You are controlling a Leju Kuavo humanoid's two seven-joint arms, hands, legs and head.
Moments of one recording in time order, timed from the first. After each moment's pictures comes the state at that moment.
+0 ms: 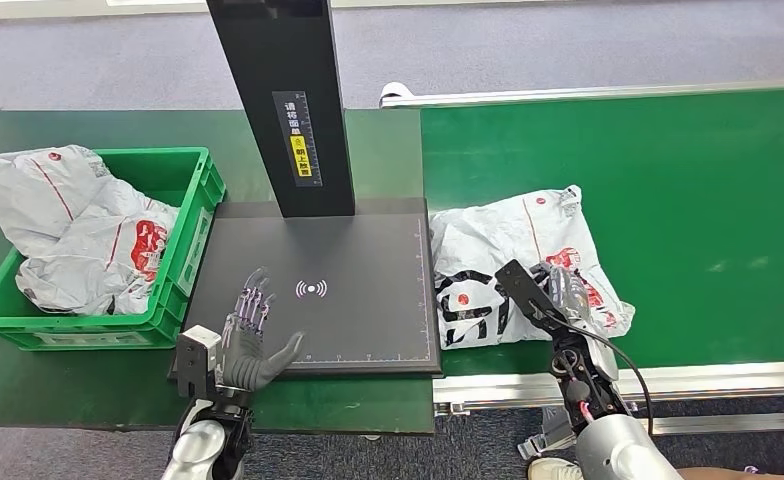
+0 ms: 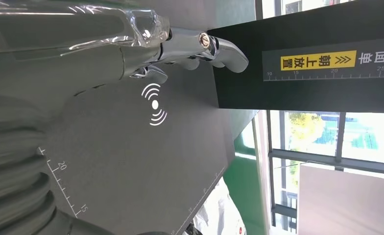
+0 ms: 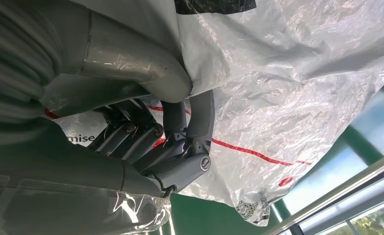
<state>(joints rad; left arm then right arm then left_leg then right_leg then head) -0.11 -0.16 -0.14 -1.21 0.00 -0.10 -0.55 -0.61 0.04 -0.12 -0.46 0.99 -0.36 -0.28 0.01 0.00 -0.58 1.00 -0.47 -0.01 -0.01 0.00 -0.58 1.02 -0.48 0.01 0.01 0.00</state>
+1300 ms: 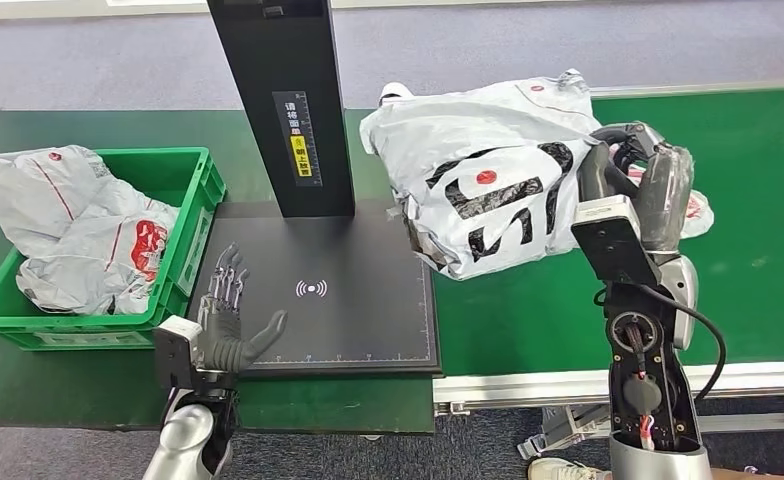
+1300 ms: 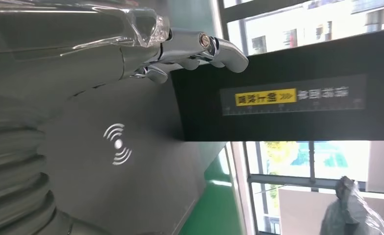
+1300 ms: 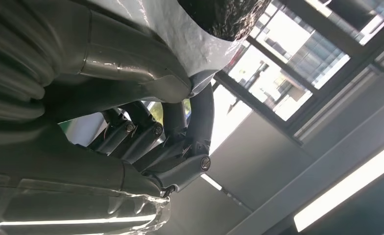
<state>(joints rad) -0.14 -0.16 -0.10 -1.28 -0.06 -0.02 -0.59 -0.48 -0.01 0.13 -1.52 0.66 -0.31 -0.31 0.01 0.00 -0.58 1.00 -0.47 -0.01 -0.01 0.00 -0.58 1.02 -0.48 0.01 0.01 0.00</state>
